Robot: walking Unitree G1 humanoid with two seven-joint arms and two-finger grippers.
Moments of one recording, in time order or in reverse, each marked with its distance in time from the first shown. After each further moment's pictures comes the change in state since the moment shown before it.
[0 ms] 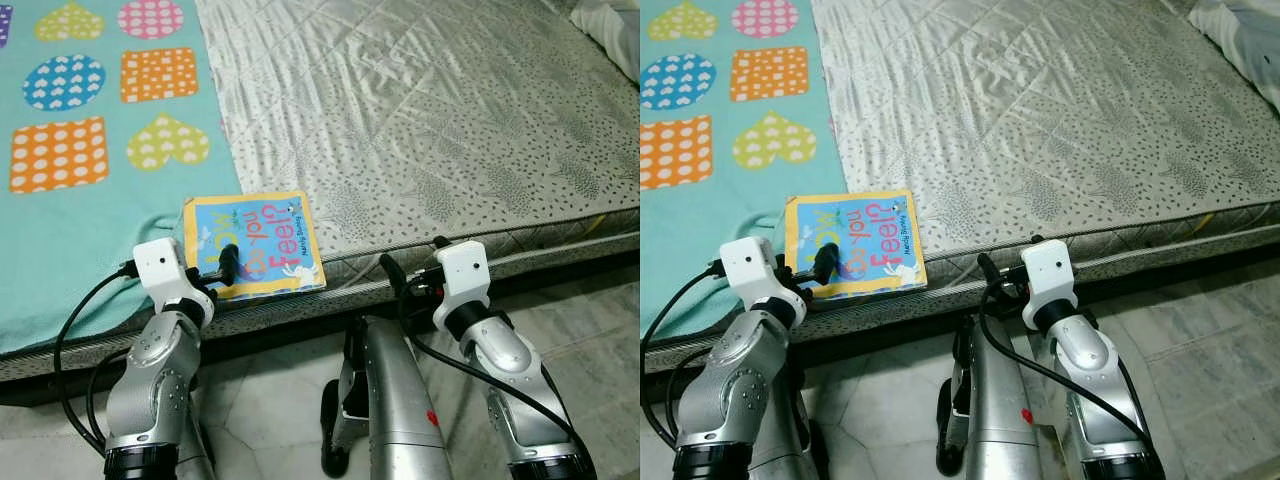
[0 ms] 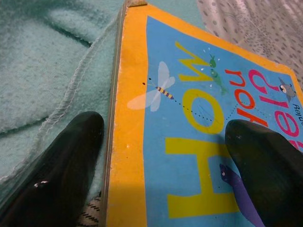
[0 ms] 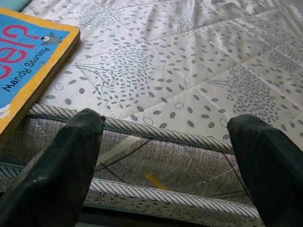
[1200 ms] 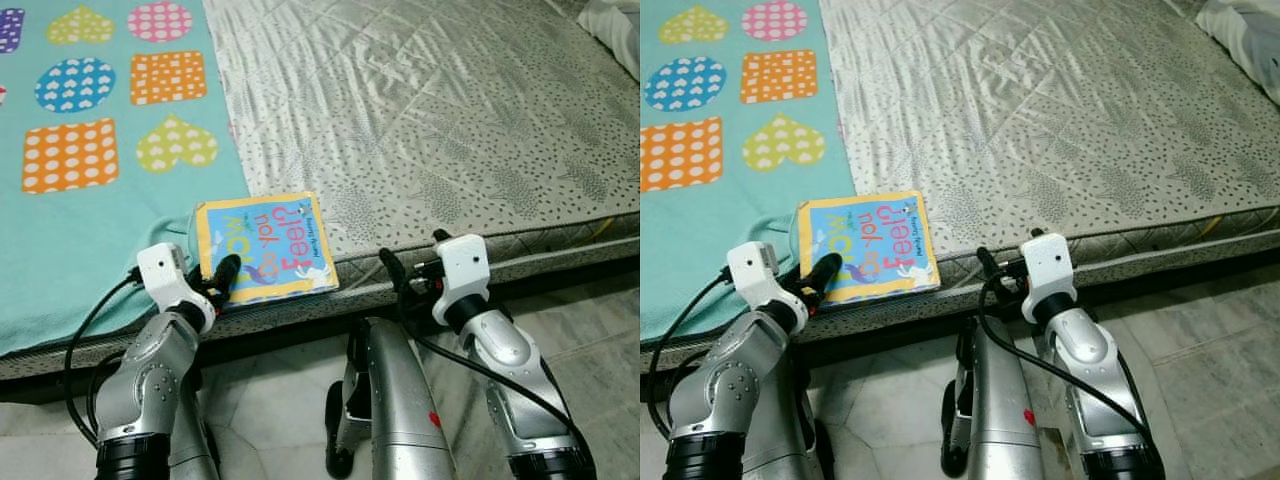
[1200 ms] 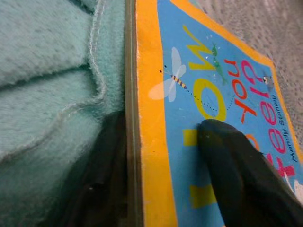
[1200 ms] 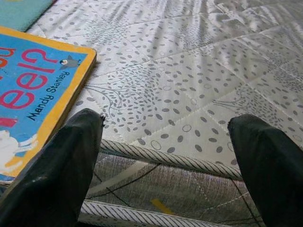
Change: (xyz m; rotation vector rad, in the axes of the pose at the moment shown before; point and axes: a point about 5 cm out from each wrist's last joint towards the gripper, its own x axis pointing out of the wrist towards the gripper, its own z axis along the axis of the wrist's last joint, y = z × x) left arm 0.004 0.001 -0.010 -0.155 0.128 -0.151; right arm 0.008 -0.003 0.008 -0.016 -0.027 -0.012
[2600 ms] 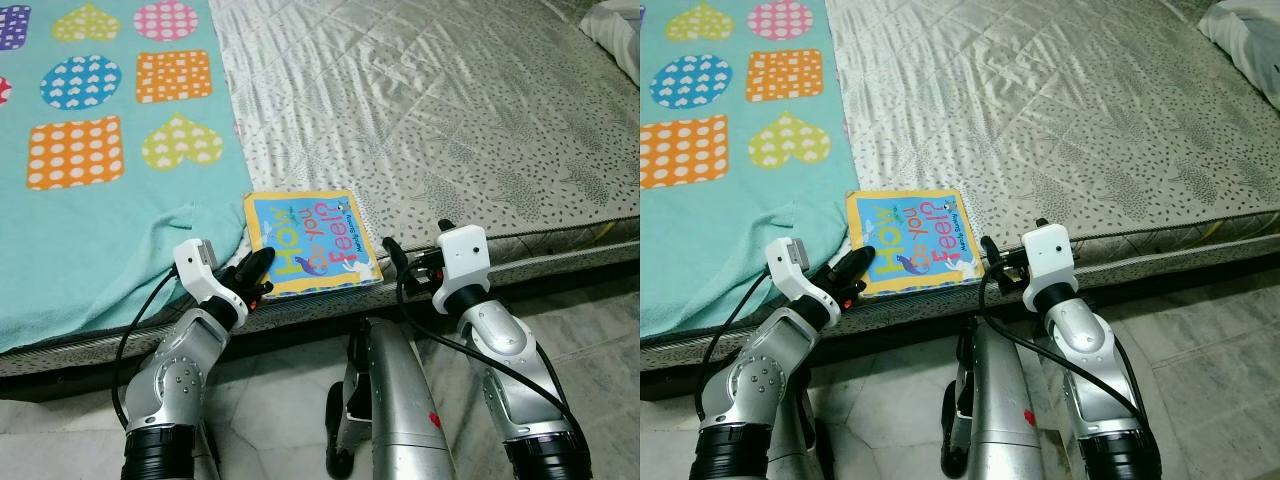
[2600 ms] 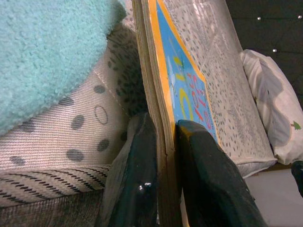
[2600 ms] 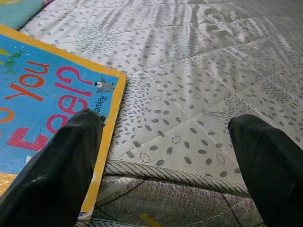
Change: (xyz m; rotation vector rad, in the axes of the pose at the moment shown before) left arm 0.012 -0.029 -0.010 -0.169 -0.013 -0.216; right arm 0.007 -0.005 0.002 -0.026 -0.027 -0.035
